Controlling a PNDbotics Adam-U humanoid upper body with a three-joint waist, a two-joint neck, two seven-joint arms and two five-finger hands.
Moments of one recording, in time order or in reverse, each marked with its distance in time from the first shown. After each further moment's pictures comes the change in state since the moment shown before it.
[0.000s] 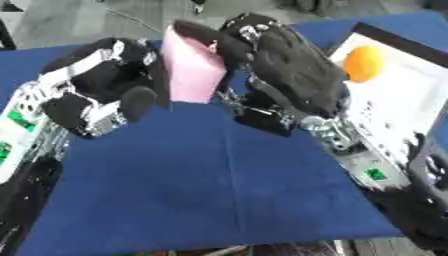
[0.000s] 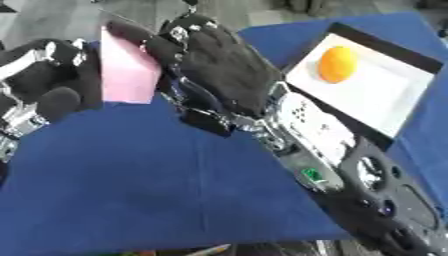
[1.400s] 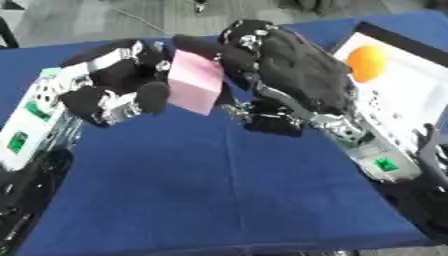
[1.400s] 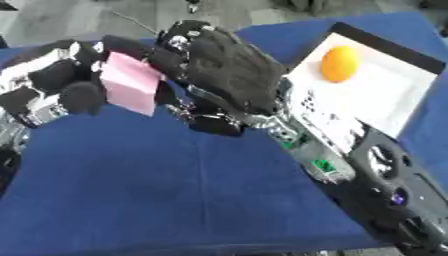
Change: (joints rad) left arm -0.065 -0.009 -0.018 0.089 0.007 0.043 -0.007; right arm -0.035 -0.052 0.021 0.020 -0.087 -0.209 0.013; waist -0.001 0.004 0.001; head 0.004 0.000
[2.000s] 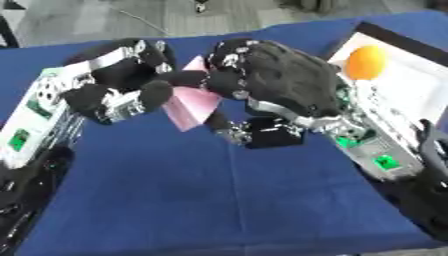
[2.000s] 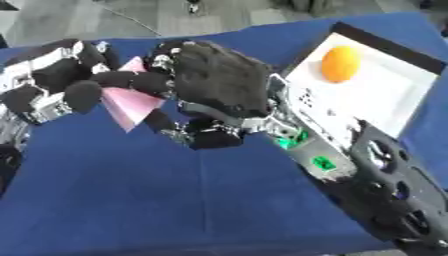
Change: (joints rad) left arm -0.002 -0.001 -0.005 0.004 0.002 0.005 -0.002; right arm -0.013 0.000 -0.006 -0.006 -0.097 -0.017 0.102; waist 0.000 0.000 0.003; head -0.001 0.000
